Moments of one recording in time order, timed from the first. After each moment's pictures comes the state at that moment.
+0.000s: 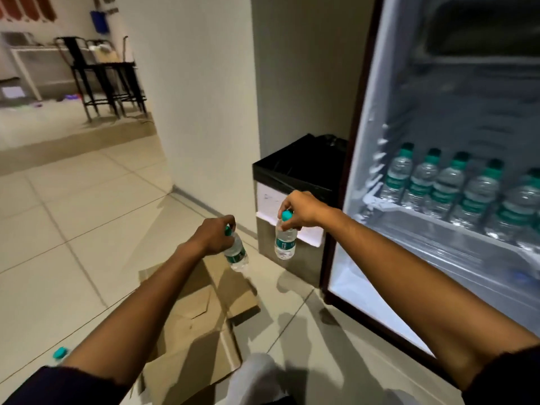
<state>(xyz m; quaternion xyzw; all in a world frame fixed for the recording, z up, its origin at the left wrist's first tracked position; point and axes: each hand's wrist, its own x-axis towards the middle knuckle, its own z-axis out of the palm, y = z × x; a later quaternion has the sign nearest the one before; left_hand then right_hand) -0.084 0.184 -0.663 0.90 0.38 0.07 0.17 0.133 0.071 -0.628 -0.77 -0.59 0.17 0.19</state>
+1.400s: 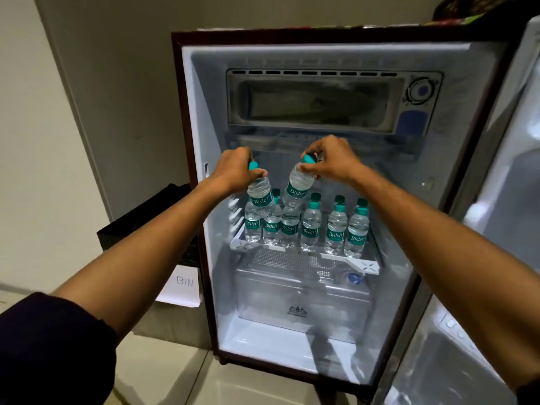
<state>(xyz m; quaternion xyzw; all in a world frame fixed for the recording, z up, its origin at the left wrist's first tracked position) 0.229 0.026 -0.464 0.94 0.09 0.25 0.23 0.341 -0.172 -0.445 -0.86 -0.38 -0.14 0.30</state>
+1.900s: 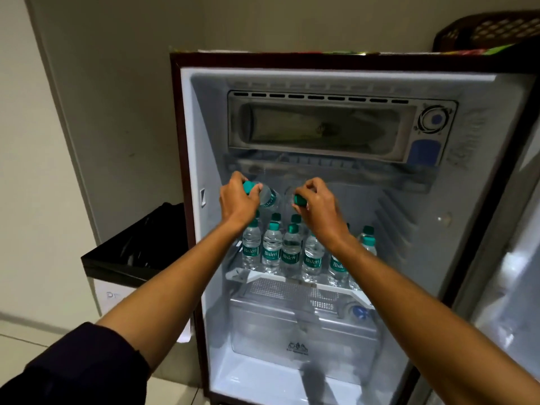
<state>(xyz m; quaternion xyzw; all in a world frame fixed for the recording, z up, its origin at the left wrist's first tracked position) 0.294 0.040 -0.504 0.80 0.16 0.45 0.37 0.365 -0.132 -0.516 -0.82 -0.40 -0.29 0.30</state>
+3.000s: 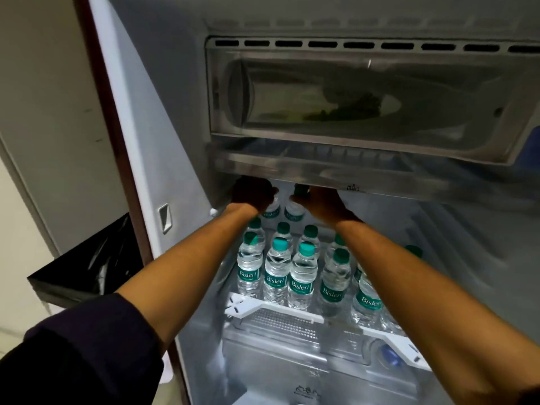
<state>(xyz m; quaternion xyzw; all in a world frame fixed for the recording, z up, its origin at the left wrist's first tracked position) 0.477 0.115 -0.538 0.93 0.16 0.28 0.19 0.534 -0.044 -0.538 -0.85 -0.34 -0.10 0.39</state>
